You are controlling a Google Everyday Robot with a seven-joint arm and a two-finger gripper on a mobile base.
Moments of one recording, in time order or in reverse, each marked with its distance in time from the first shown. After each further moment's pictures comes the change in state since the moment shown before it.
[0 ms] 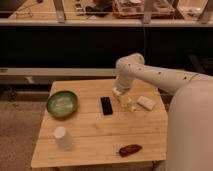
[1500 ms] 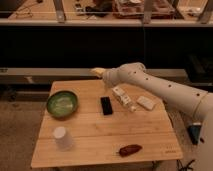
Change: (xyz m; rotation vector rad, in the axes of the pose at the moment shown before) arm -0.117 -0.081 -0.054 0.685 -0.270 -0.605
